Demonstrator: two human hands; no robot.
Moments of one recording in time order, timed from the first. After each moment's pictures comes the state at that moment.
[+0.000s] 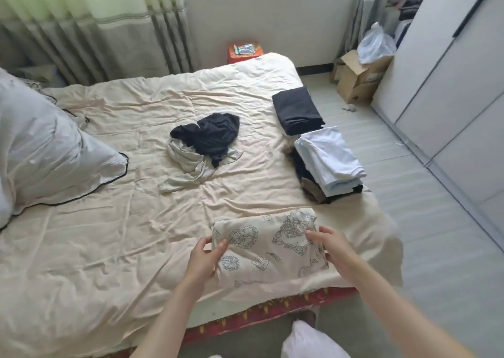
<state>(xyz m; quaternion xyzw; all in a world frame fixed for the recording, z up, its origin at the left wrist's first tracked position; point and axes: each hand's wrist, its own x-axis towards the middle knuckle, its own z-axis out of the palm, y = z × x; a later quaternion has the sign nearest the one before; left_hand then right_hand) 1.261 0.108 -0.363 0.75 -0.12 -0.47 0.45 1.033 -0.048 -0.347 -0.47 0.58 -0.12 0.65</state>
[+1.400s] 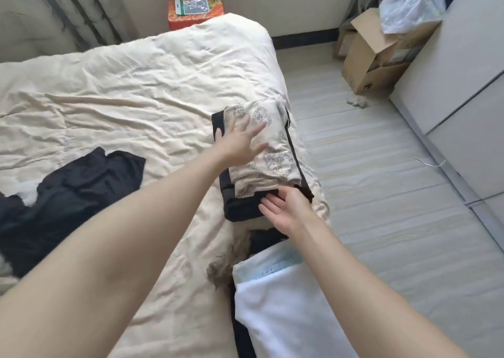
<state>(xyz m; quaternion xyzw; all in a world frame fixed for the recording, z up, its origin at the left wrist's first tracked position) 1.375 -0.713 -0.523 0.77 -0.60 -0.24 0.03 1.219 -0.669 -0.520 -0.08 0.57 -0.26 0.78</state>
